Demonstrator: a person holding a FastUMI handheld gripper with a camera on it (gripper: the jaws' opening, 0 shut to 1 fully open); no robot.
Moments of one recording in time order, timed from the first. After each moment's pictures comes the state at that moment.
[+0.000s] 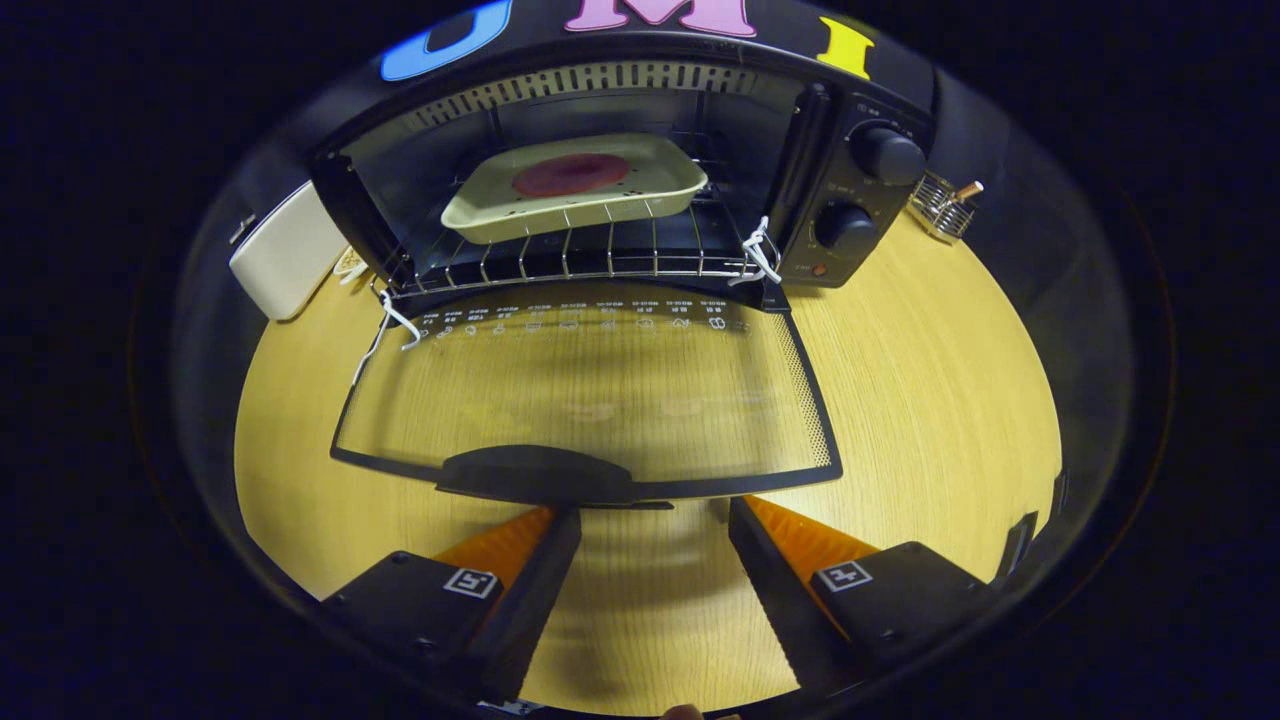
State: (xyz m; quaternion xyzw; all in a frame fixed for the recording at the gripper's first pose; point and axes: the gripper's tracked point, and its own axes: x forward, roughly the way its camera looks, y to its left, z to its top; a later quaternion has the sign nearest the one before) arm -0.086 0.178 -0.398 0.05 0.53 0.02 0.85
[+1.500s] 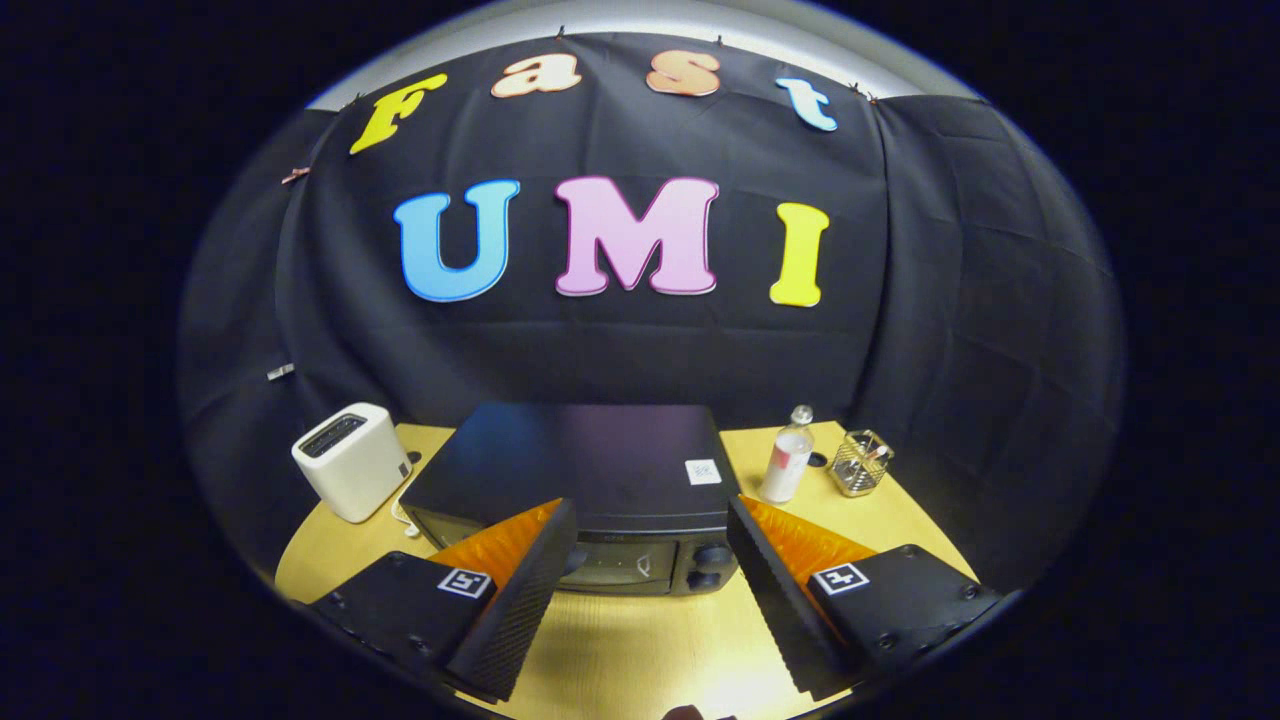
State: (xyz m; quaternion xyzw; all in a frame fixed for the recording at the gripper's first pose) arm -0.016 0.071 -0.137 0.07 0.20 -0.01 0.98
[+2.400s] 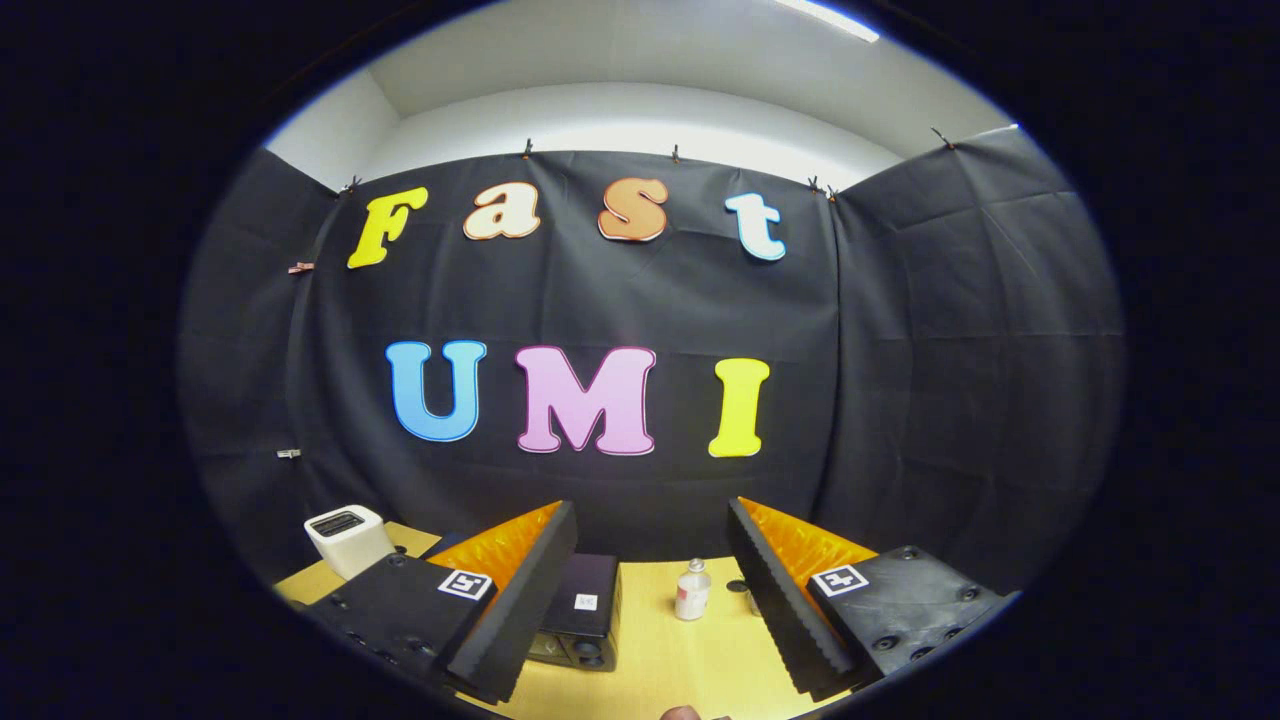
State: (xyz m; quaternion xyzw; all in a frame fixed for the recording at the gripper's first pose) arm -0.030 -0.079 0.036 0.05 0.02 -0.01 1.00
